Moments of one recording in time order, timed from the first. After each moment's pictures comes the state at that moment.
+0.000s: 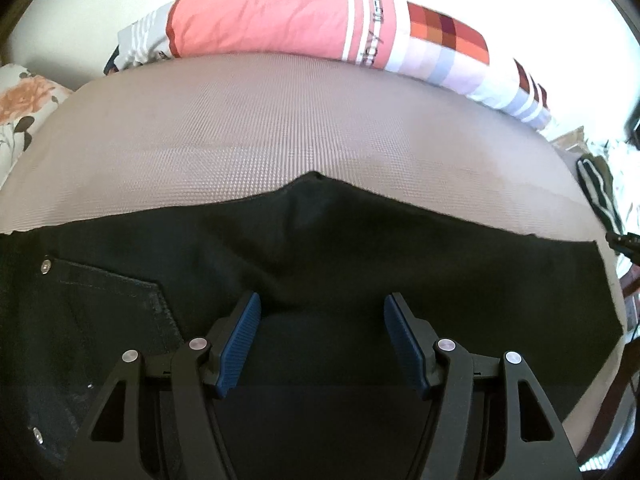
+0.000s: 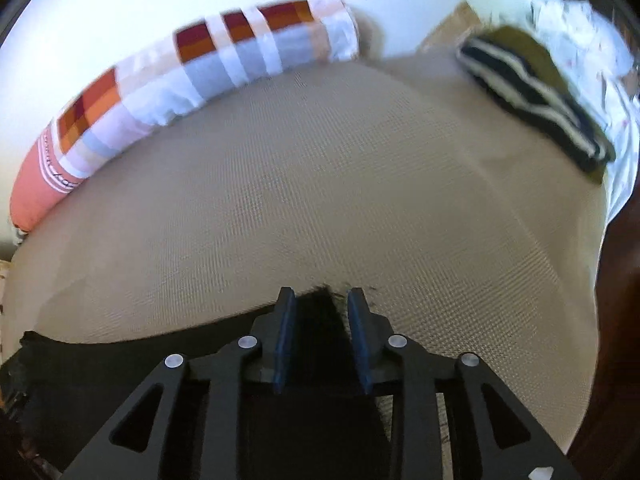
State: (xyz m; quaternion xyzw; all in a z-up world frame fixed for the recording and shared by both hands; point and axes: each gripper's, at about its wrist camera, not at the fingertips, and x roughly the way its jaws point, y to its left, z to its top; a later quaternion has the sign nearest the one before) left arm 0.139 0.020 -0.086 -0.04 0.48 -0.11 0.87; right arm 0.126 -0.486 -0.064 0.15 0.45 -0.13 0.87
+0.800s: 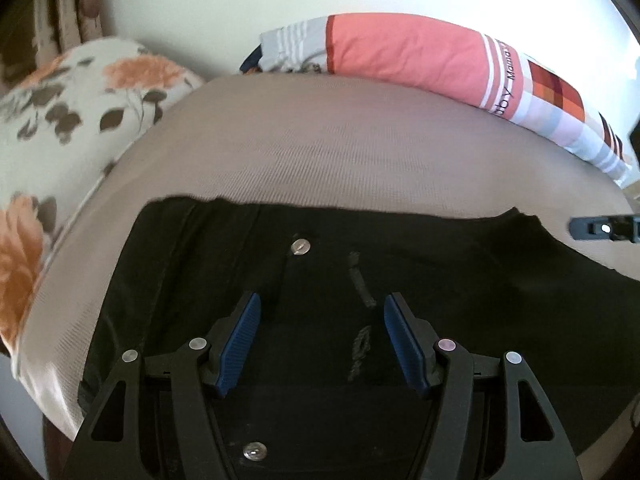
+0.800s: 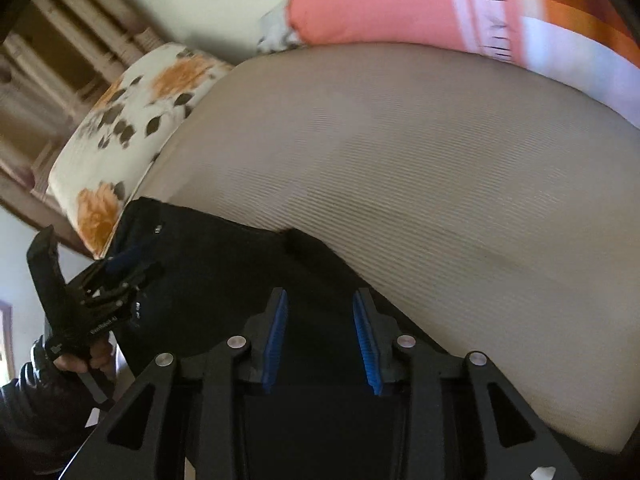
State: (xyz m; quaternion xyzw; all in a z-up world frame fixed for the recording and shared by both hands) left arm 0.103 0.161 -0.084 -0.04 0.44 0.04 0.89; right arm 0.248 -0.096 -0.076 0.02 0.53 0.35 0.77
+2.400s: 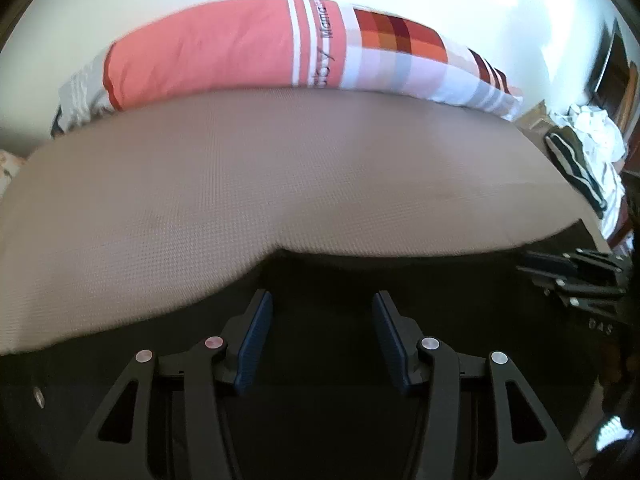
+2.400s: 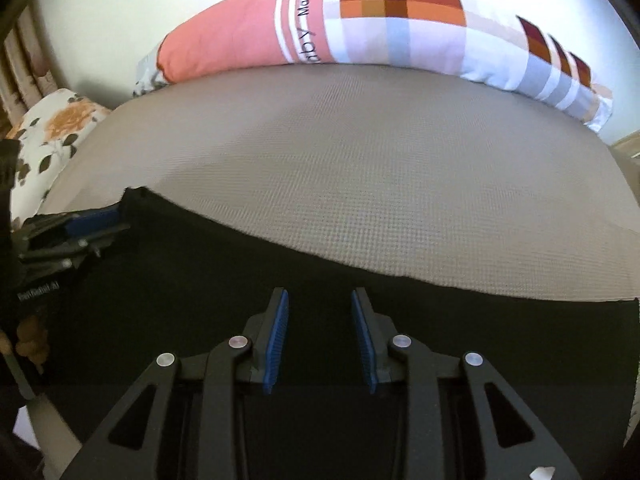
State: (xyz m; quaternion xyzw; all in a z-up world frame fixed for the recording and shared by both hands) left arm 0.190 0.007 -0.090 0.03 0.45 -0.19 0.87; right arm 0.172 -0.206 -0.098 0.00 0.46 0.08 0.88
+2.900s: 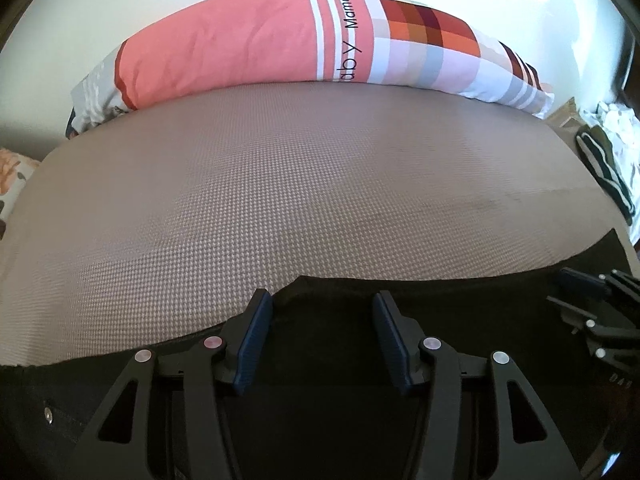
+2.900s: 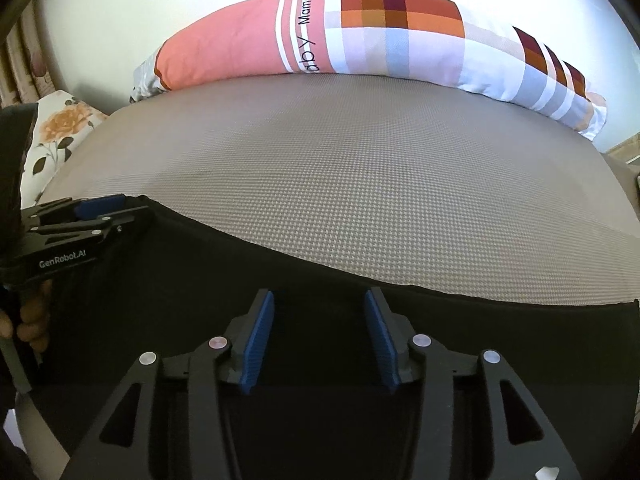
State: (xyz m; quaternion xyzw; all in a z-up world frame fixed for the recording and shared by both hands) left arm 0.208 0.000 -0.094 0.04 0.46 -0.14 0.88; right arm 0.169 -0.200 -0.101 0.00 0.44 0.08 0.89
